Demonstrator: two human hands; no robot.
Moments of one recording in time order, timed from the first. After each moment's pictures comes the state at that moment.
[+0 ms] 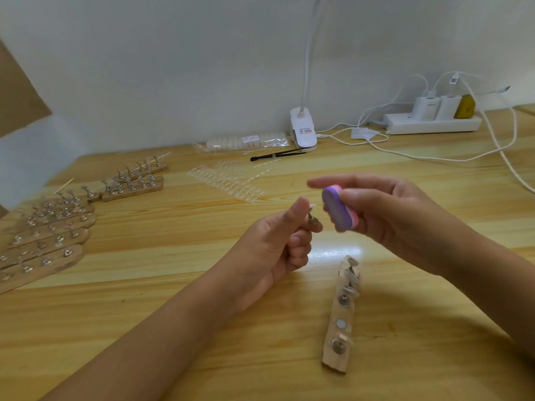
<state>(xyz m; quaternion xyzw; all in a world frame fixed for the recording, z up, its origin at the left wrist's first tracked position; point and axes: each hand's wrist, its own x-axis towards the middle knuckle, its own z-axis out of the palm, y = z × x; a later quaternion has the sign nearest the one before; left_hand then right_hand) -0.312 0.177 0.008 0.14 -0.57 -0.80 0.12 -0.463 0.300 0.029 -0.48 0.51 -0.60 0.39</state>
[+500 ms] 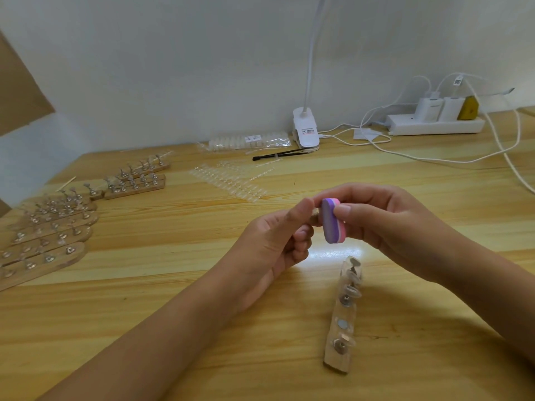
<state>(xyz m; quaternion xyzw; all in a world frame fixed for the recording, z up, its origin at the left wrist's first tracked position) -0.312 0.173 0.004 0.14 -0.58 -0.79 0.14 -0.458 0.299 0.021 -0.52 0.52 -0.57 0.36</state>
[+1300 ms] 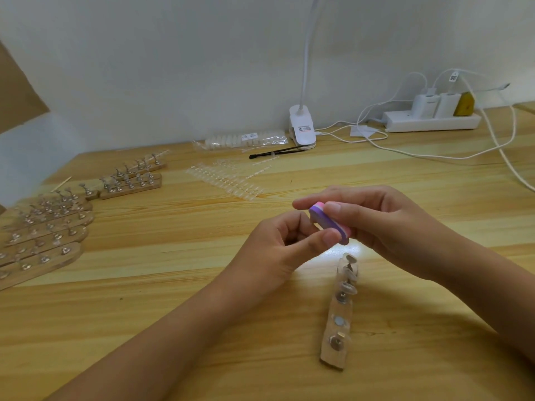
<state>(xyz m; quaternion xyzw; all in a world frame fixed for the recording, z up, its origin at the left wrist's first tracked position) -0.310 0.178 -0.001 0.11 -0.76 -0.62 0.18 -0.456 0.301 0.023 -0.54 0.53 -0.53 0.37</state>
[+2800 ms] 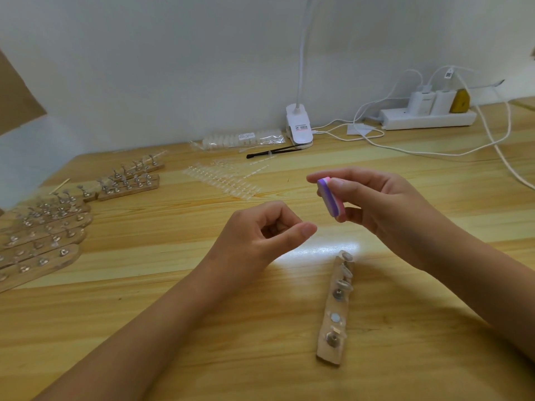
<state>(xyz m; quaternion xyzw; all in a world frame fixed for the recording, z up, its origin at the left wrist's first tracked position) -0.300 0.160 0.003 0.10 -0.83 -0.50 0.24 -0.462 0.297 0.022 -0.46 0.58 -0.59 0.31</state>
